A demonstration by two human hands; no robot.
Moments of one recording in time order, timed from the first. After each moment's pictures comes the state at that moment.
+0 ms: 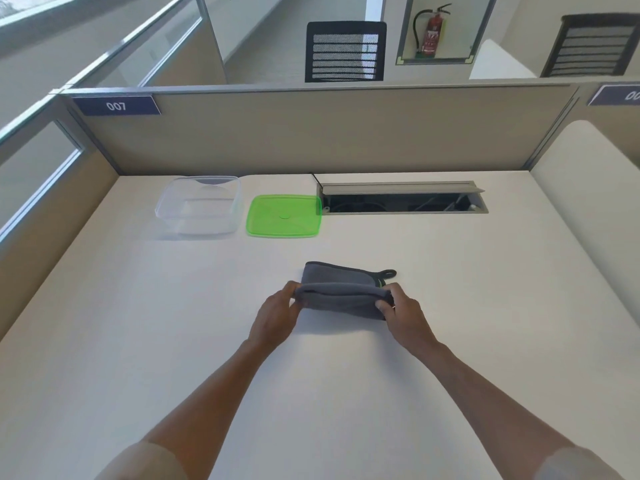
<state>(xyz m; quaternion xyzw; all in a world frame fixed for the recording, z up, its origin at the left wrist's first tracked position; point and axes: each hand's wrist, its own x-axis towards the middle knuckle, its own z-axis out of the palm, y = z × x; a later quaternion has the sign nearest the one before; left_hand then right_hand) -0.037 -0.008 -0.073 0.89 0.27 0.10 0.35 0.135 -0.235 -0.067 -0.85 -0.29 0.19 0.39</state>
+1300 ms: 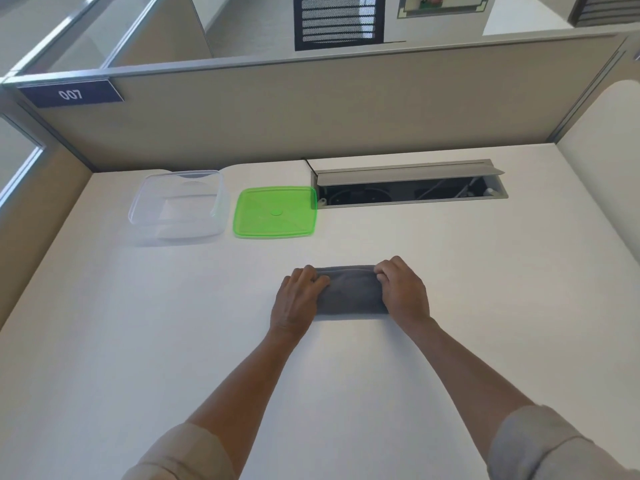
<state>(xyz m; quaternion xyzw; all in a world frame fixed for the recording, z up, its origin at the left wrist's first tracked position) 0.046 -0.003 -0.090 0.97 0.16 0.16 0.07 0.196 -0.174 -0.092 -0.91 -0.31 0.03 0.27</state>
